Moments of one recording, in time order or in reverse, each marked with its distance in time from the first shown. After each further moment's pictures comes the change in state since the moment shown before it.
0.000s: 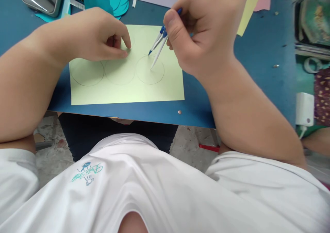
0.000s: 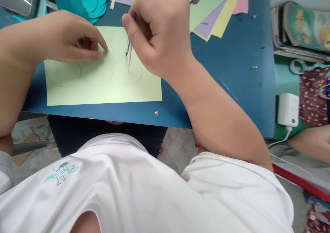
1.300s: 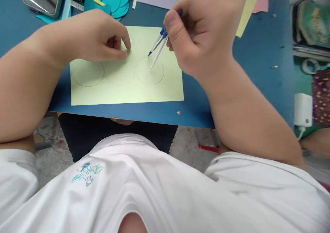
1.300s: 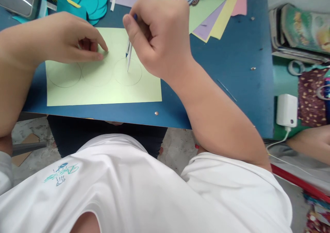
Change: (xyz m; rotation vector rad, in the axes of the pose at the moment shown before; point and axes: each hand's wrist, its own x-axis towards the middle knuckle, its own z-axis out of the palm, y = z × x) left_hand -0.002 -0.006 0.002 -0.025 0.024 0.080; right_hand 0.000 0.001 -0.001 0.015 0.006 -0.001
